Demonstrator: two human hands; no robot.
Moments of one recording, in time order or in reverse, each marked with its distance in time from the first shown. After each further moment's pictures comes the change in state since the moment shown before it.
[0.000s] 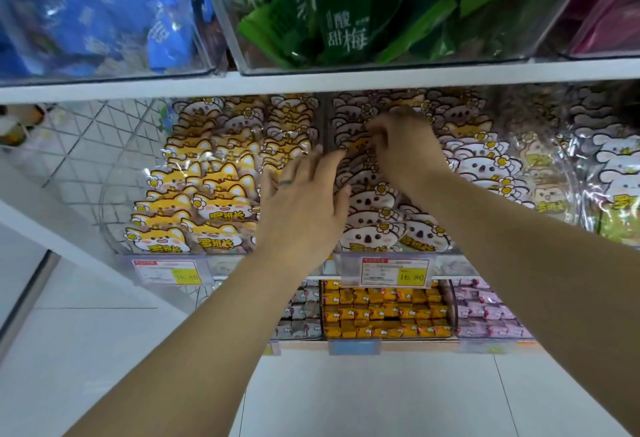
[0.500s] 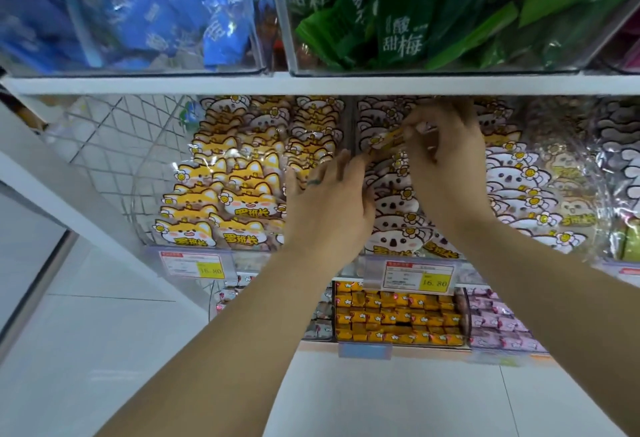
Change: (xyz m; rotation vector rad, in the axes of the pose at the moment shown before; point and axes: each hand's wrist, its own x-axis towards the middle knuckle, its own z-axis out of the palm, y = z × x) left_hand 0.002 0.001 -0.002 -0.003 -0.010 -0.027; right_hand -0.036 -0.024 -0.017 0.334 0.364 -0.085
